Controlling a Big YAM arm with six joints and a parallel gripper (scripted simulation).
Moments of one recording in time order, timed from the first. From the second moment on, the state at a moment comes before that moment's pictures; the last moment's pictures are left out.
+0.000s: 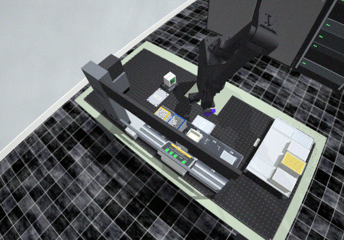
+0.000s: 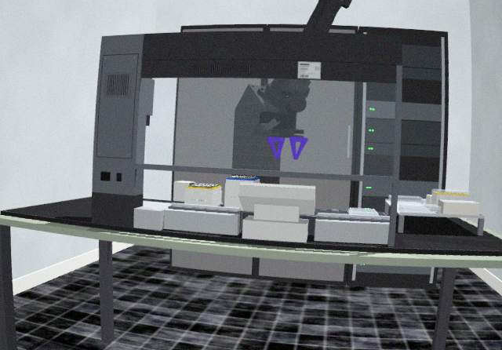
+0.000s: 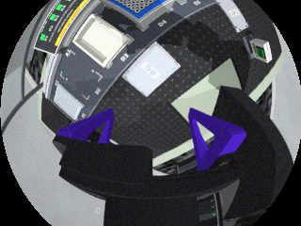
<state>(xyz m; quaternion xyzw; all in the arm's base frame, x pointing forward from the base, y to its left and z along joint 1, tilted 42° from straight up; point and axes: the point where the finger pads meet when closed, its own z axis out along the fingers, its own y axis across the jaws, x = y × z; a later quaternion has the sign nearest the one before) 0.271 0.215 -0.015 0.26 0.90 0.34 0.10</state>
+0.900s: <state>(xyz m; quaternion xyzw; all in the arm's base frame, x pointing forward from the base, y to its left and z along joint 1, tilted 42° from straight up) 0.271 0.215 -0.015 0.04 0.93 0.31 0.18</state>
